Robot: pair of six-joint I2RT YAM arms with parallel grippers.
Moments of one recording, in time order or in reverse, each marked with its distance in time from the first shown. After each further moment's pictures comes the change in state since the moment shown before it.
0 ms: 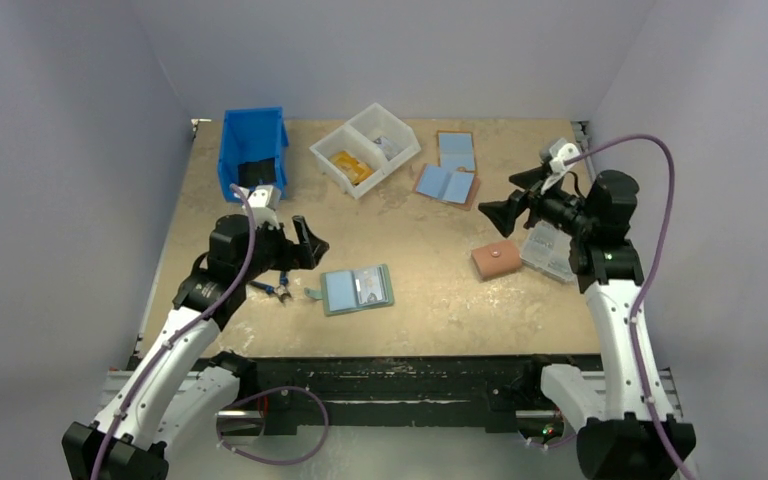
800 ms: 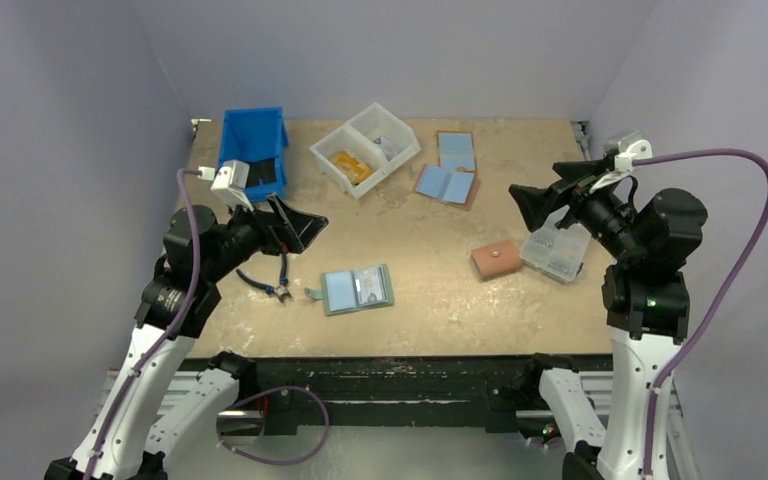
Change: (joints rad) left arm 0.000 -0.096 0.246 -0.058 0.182 -0.231; right arm -0.102 -0.187 0.269 -0.224 0.149 0.222
